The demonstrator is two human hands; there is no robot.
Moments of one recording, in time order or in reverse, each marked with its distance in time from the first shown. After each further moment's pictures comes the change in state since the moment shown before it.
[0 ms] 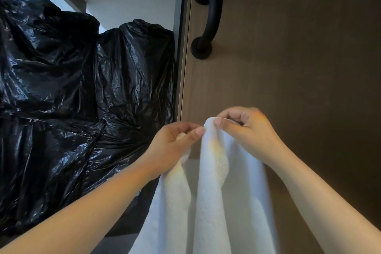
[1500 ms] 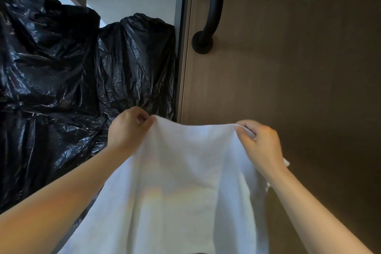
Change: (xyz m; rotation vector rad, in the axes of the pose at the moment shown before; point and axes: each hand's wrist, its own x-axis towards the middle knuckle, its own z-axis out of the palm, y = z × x) left_hand 0.016 -0.037 -0.072 0.778 0.496 -0.074; right_hand -0.024 0.074 0.008 -0.294 0.311 0.090
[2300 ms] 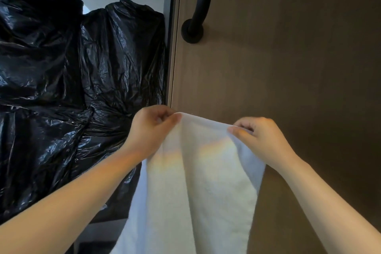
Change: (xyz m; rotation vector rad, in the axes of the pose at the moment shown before) left_hand -0.034 0.055 0.020 -0.466 -0.189 0.090; right_hand 0.000 0.001 -0.035 -0.127 -0.302 -0.064
